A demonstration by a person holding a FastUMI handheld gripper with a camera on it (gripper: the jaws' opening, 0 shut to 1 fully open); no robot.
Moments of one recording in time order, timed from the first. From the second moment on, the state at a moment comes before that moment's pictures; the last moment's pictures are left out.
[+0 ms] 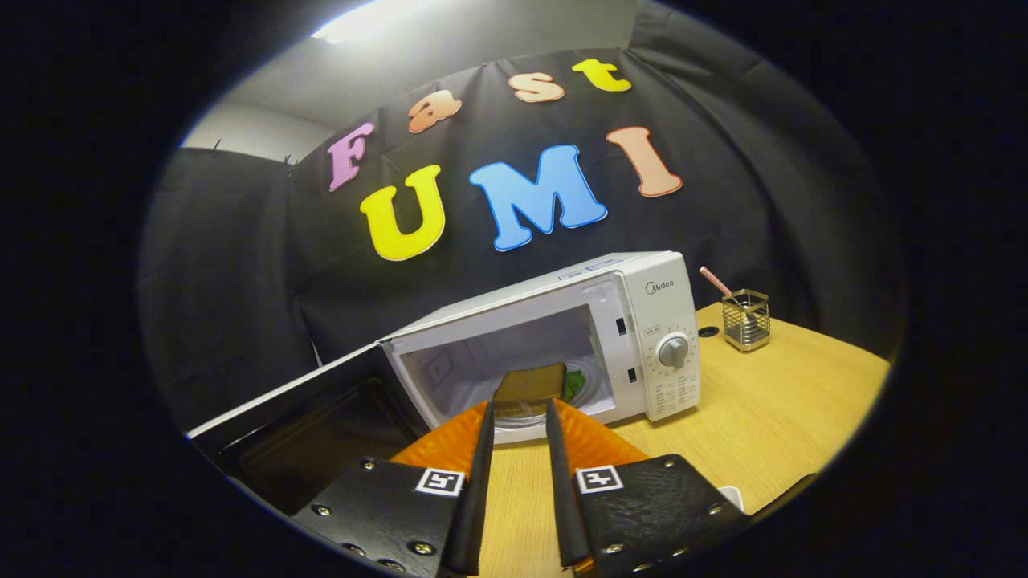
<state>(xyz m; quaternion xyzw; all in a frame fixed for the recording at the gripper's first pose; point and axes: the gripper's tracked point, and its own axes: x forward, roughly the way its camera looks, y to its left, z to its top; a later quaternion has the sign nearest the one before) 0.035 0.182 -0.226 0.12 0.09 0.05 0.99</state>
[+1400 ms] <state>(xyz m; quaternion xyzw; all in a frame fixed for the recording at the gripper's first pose) -0.134 0.458 -0.166 0.07 0.04 0.31 0.95</state>
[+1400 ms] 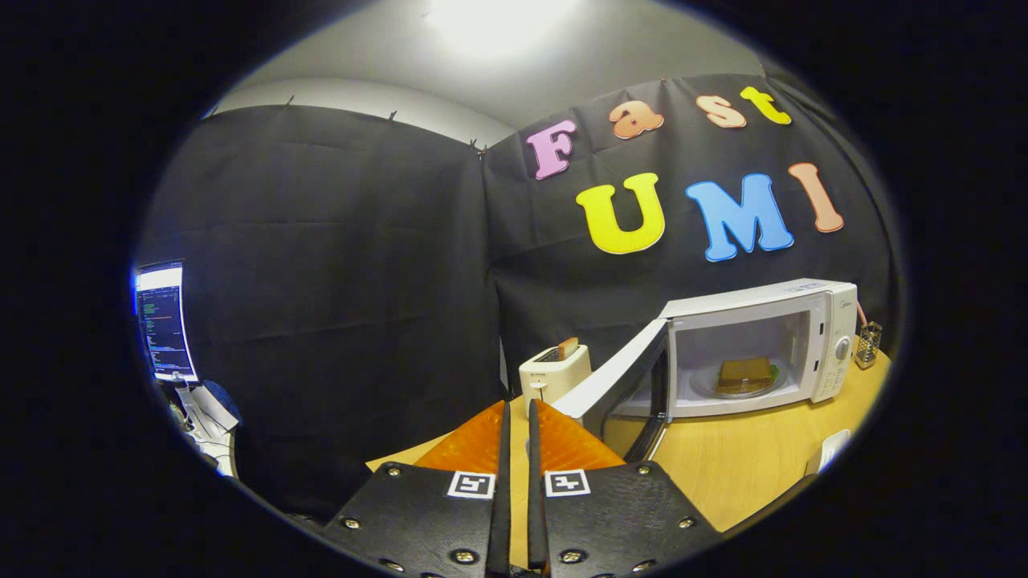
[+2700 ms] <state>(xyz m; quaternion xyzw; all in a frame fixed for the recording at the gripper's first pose) -0.057 0.265 -0.181 0.07 0.02 0.12 0.99</state>
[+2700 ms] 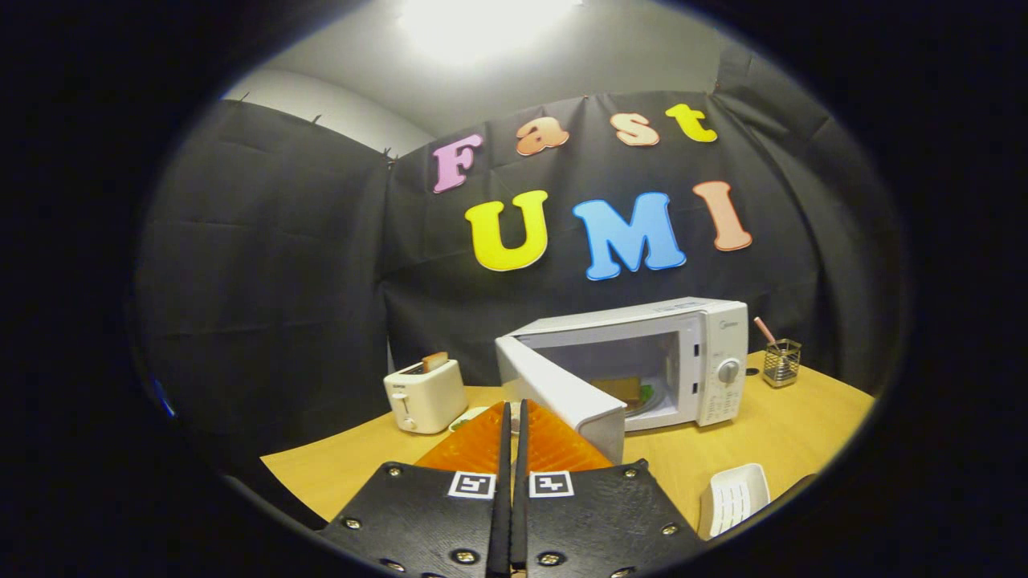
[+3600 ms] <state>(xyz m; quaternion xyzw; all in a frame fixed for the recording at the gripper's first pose) 0.034 0.128 -0.190 0.05 0.03 -0.02 1.00</state>
